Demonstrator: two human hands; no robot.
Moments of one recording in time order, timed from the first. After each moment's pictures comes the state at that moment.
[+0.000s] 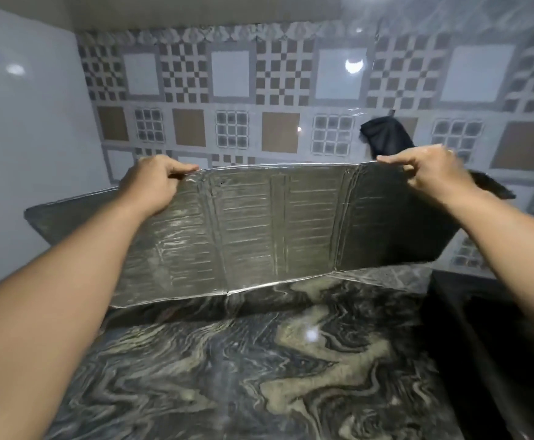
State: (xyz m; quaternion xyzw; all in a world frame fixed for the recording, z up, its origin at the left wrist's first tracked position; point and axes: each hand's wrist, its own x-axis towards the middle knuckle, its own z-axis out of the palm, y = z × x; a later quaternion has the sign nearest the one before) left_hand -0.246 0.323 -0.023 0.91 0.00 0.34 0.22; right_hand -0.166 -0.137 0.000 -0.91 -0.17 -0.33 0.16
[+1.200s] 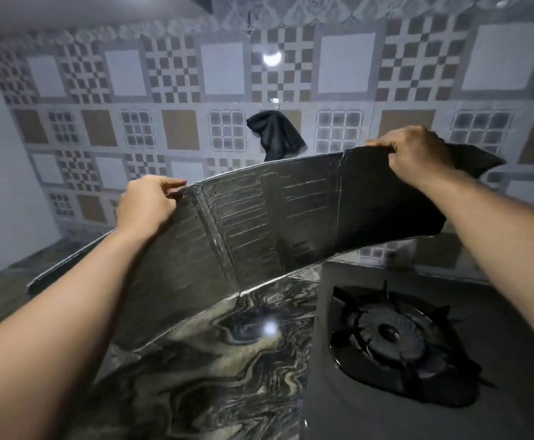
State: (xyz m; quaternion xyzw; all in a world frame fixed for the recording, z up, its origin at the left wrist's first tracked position) left_hand -0.235 0.027 -0.044 0.90 0.12 0.35 0.25; right_hand -0.140 -0.391 0.014 -0.90 -0.17 -0.38 0.09
